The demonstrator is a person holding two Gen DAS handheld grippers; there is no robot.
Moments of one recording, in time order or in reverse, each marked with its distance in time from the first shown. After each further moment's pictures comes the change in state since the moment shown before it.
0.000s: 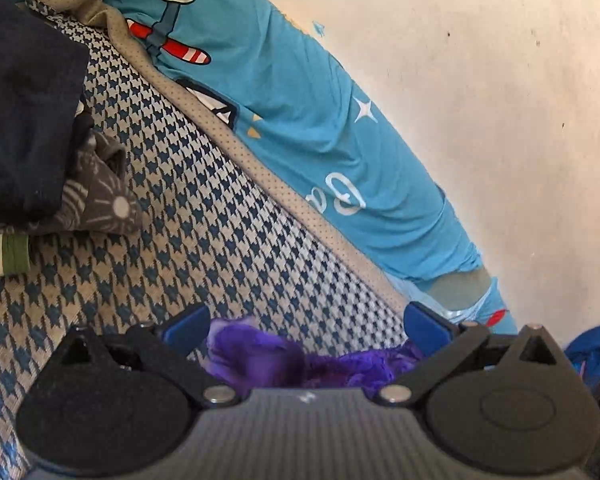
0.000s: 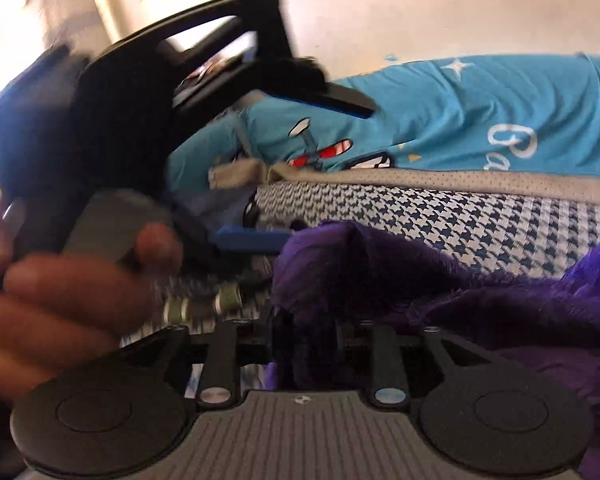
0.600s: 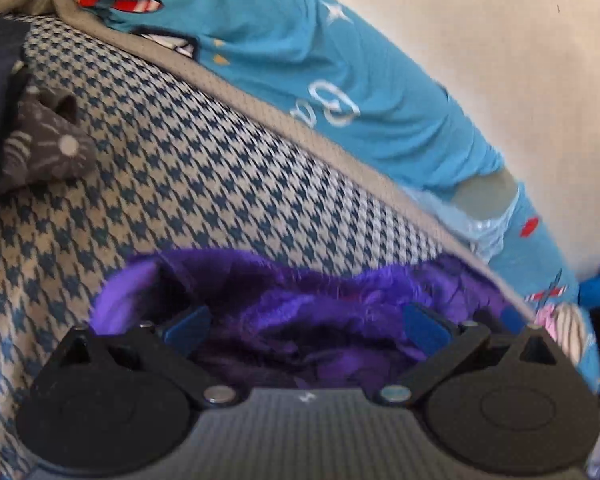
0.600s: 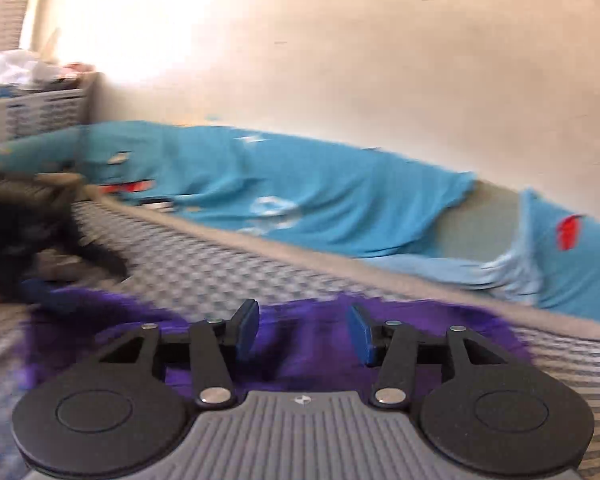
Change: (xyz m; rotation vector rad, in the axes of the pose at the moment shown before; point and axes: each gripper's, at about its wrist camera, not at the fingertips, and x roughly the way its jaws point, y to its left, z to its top) left arm 0.046 -0.033 -0.047 0.180 0.162 0.077; right arm -0.098 -0.071 0.015 -0.152 -0.137 -0.607
